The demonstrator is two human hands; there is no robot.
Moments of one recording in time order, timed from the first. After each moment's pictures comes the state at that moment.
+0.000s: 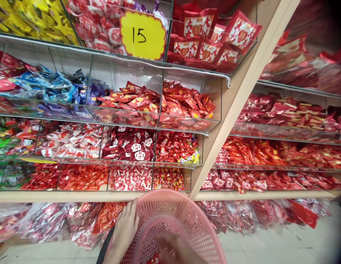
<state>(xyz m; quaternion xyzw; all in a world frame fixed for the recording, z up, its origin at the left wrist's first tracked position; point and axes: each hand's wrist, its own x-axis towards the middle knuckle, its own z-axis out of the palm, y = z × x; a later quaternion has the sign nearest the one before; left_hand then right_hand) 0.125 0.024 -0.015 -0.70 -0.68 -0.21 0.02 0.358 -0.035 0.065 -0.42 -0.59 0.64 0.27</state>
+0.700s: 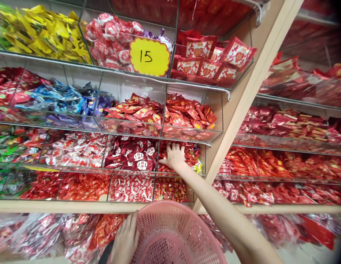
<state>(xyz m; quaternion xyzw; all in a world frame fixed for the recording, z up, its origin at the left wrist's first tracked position) 0.119 0.030 -0.038 -0.70 -0.67 -0.23 0.06 0.302 0.189 0.240 -0.63 -0.75 -0.17 0.11</state>
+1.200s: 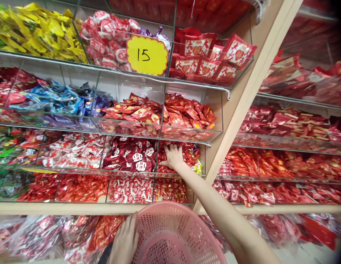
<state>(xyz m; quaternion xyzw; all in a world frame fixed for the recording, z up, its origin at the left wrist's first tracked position) 0.117 0.031 -0.044 -0.71 -0.65 -0.26 0.08 0.310 0.205 0.228 -0.58 -0.79 -0.18 0.10</state>
